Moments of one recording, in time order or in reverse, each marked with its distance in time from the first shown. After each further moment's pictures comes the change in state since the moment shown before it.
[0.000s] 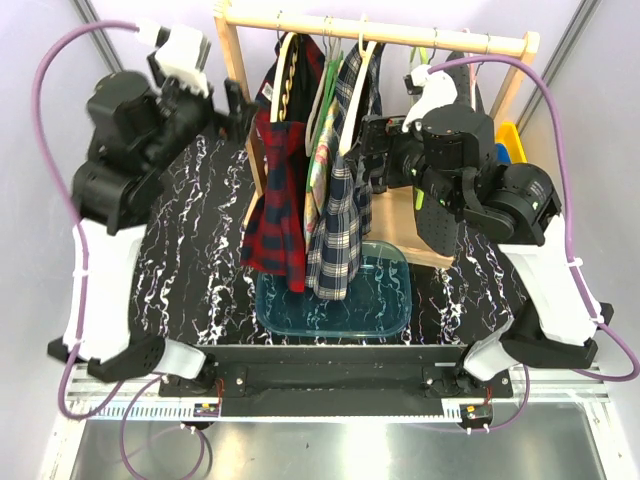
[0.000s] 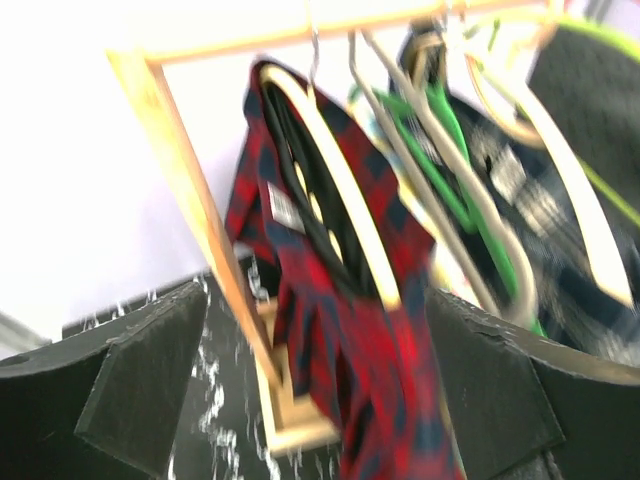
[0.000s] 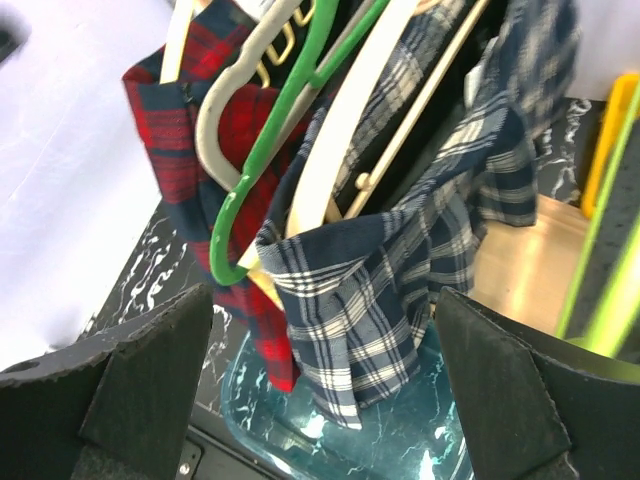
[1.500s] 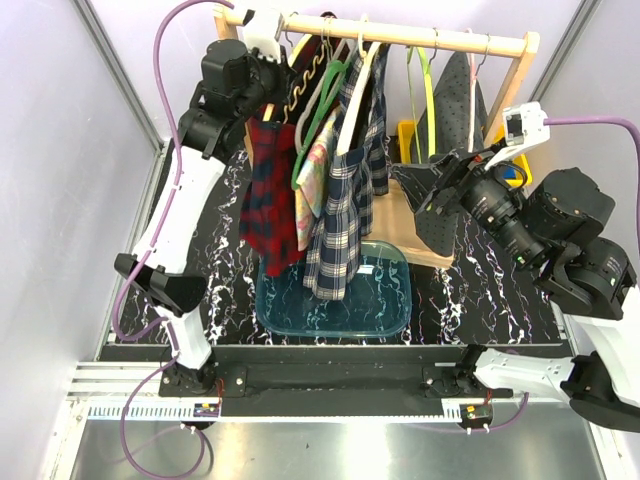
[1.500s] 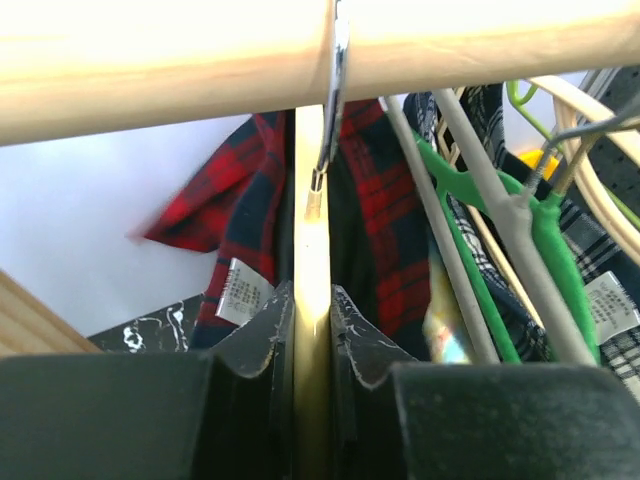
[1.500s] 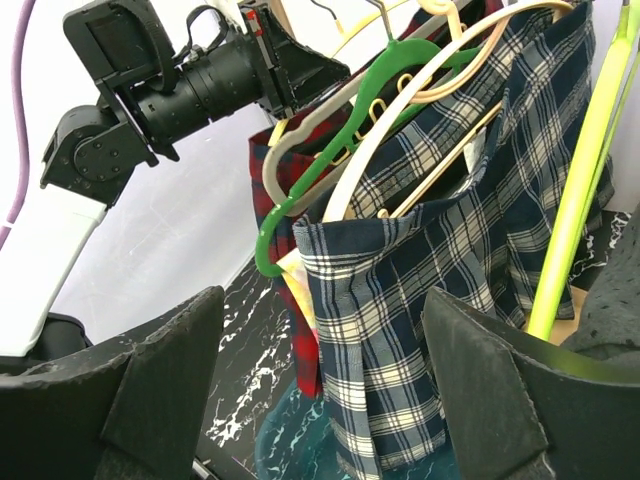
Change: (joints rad) left arm -0.030 0.428 0.125 0.276 -0.018 -0.084; right arm -0.001 -0.485 -0.557 0.458 -0.075 -0.074
